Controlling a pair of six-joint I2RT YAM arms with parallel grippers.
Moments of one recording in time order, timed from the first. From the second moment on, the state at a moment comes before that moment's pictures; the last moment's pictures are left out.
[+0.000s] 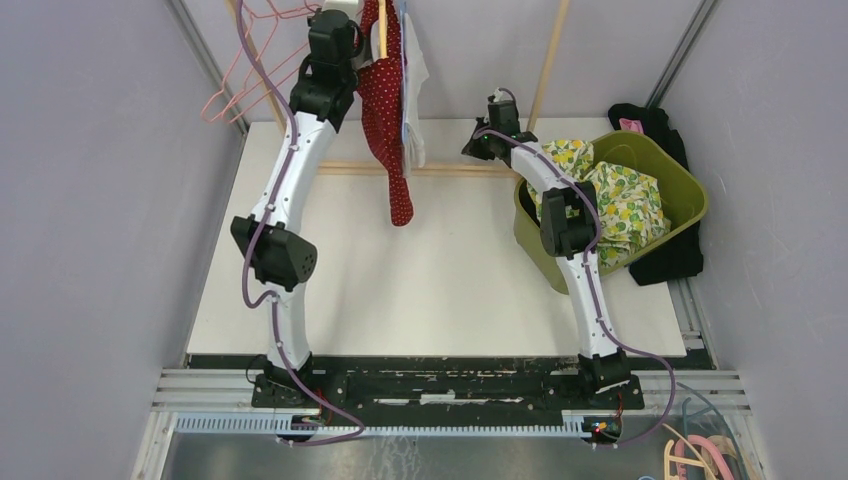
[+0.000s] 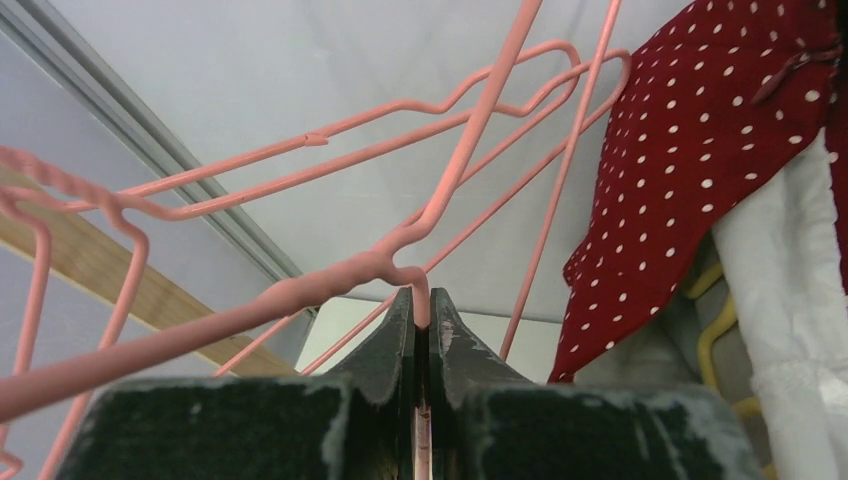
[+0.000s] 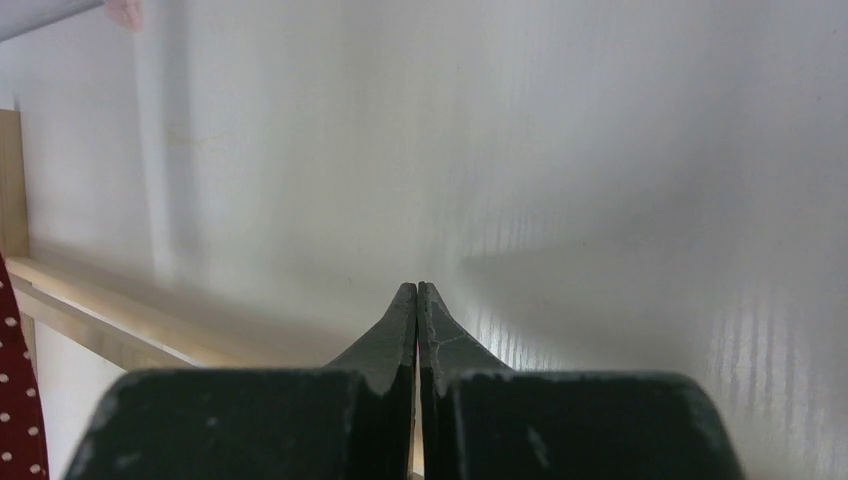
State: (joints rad) left arm -0.32 2.09 2.41 -0.34 -0.59 0.23; right arm 0.28 2.65 2.34 -0.32 -0.17 0.55
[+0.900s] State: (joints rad) left arm -0.31 1.95 2.28 -0.37 -0.63 0.26; right arm 0.32 2.36 1.94 -0.34 -0.21 0.42
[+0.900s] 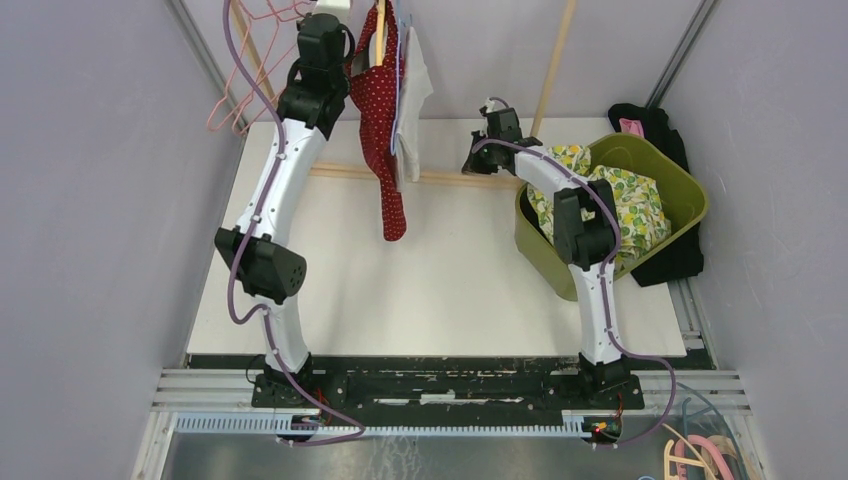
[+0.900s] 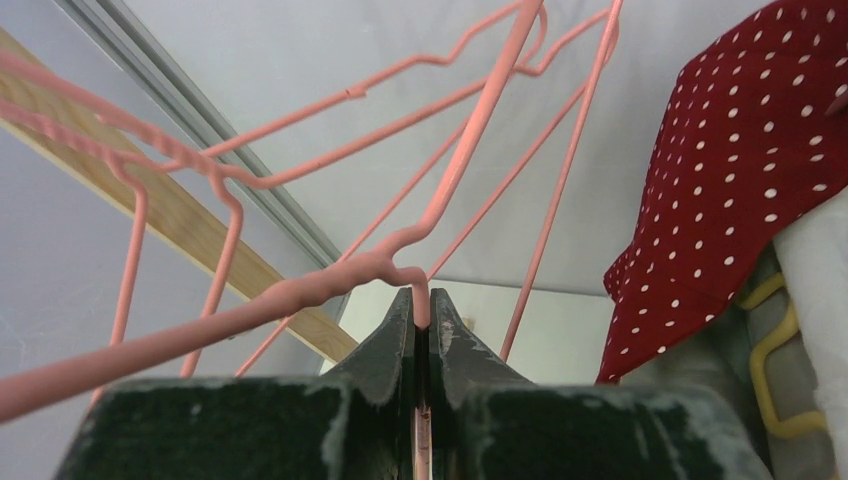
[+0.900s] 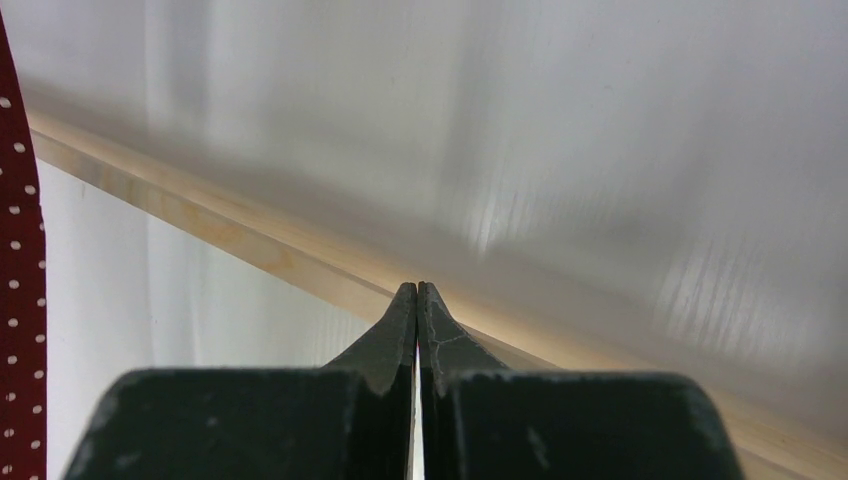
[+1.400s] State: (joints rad) left arm -0.28 1.95 2.30 -0.39 -0.63 0.26; right arm 0.34 2.32 1.90 -0.38 -0.24 0.38
